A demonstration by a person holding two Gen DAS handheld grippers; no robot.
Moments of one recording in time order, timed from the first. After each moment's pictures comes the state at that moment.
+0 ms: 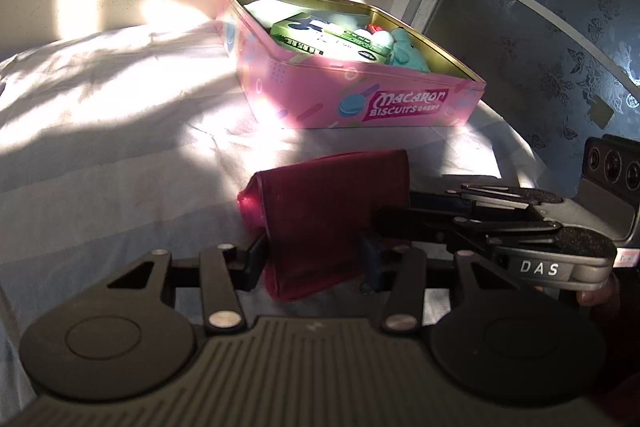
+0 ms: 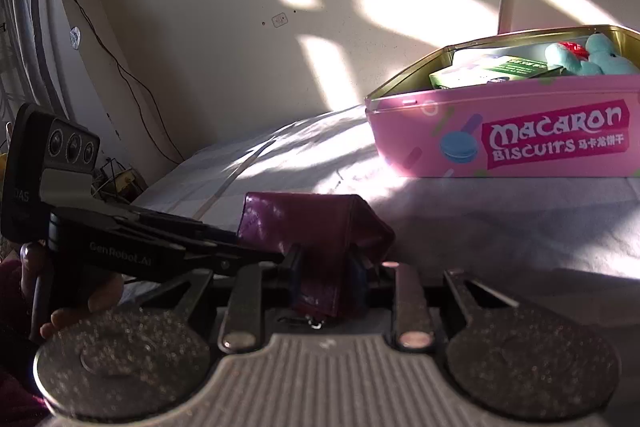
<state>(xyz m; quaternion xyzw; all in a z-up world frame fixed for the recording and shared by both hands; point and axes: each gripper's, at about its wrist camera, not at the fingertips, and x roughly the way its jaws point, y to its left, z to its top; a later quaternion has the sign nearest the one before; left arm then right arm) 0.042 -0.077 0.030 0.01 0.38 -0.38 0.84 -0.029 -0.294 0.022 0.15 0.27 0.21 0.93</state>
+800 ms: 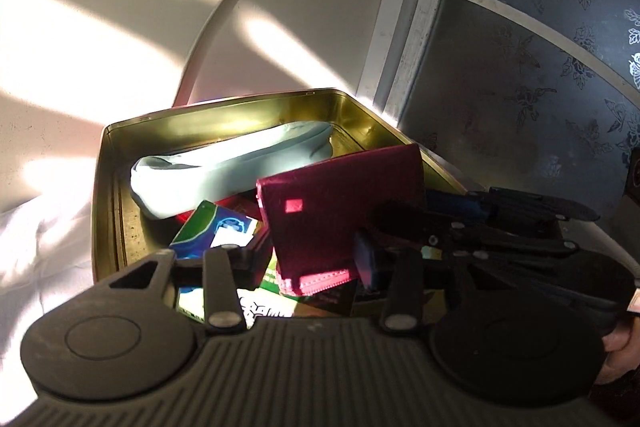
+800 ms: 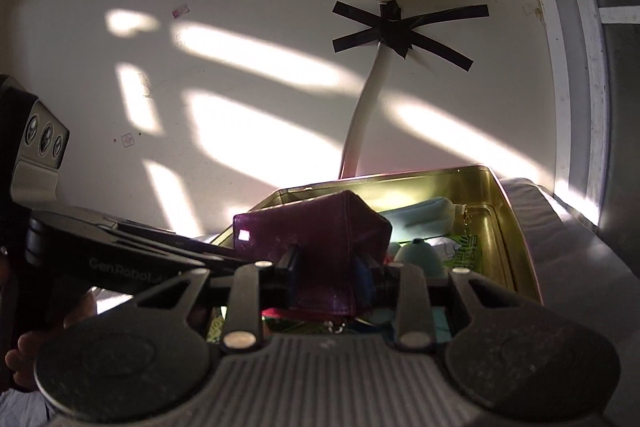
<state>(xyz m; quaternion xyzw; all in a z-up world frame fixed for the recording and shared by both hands) 0.182 -0.261 0.089 0.06 0.33 -0.39 0.86 0.101 -0.429 0.082 0.12 0.22 0.04 0.97</state>
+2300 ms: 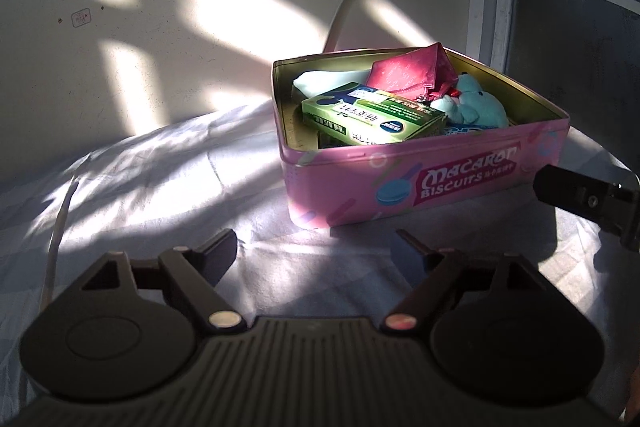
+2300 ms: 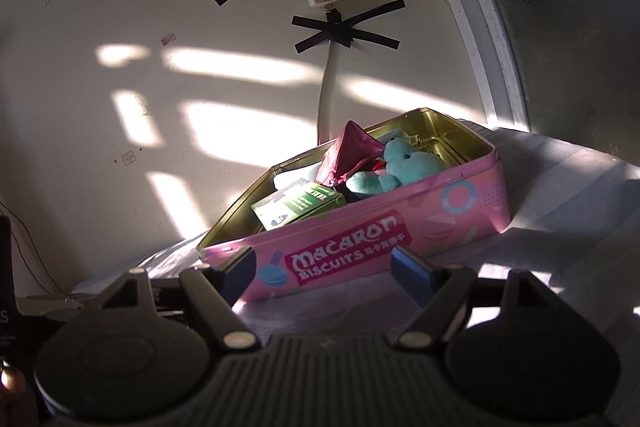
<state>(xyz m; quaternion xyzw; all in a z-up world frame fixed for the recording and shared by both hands) 0.030 -0.151 0.054 0.10 0.28 -0.20 0.93 -0.063 -0.351 0.057 0.21 0.18 -0.05 0.96</state>
